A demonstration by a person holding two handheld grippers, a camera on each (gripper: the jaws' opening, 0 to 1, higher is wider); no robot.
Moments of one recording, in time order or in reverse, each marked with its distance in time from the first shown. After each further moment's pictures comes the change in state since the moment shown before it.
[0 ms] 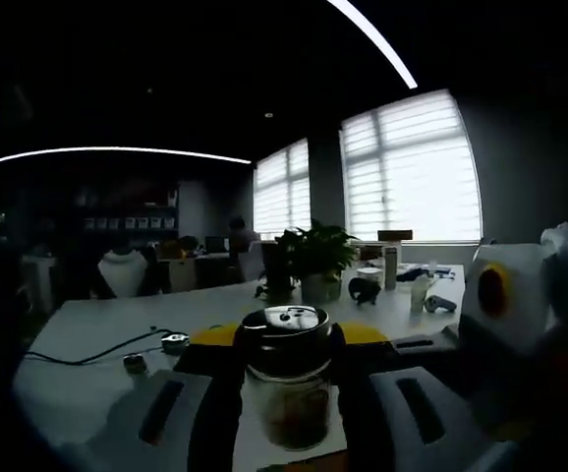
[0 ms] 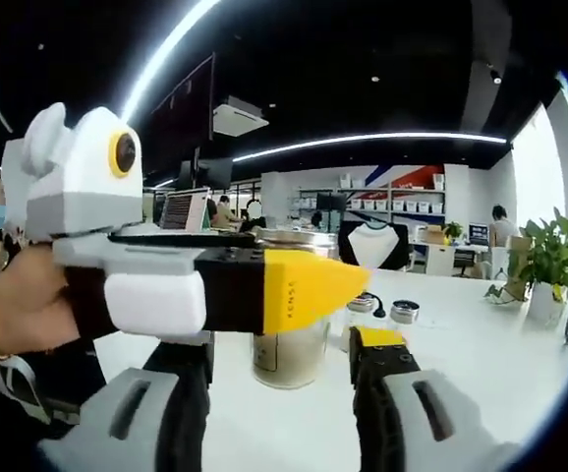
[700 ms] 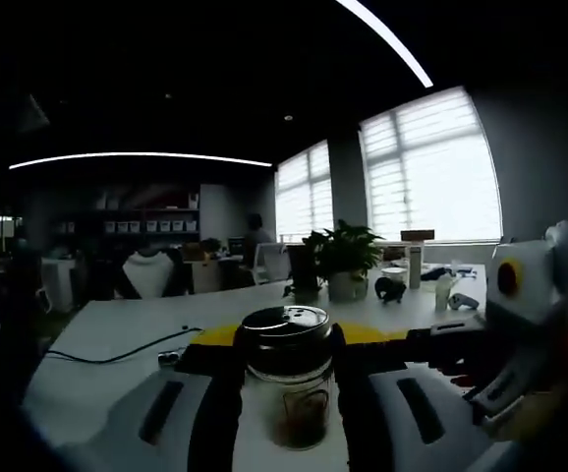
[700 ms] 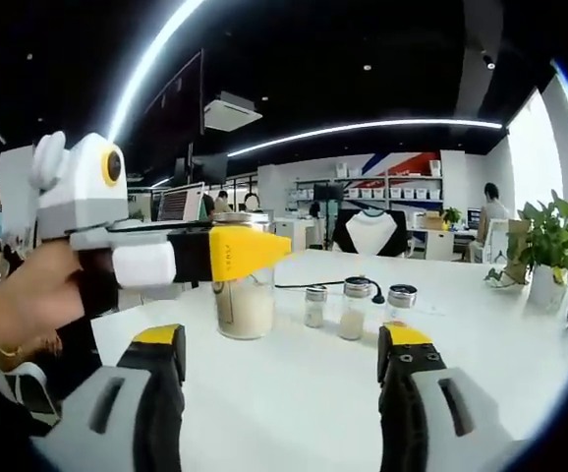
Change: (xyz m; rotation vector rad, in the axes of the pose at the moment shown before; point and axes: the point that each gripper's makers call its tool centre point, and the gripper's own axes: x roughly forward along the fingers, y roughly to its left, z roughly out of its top) left arm -0.018 0.043 -0.005 0.013 -0.008 0.105; right arm -0.005 -0.010 -0.013 0.049 0.033 -0.012
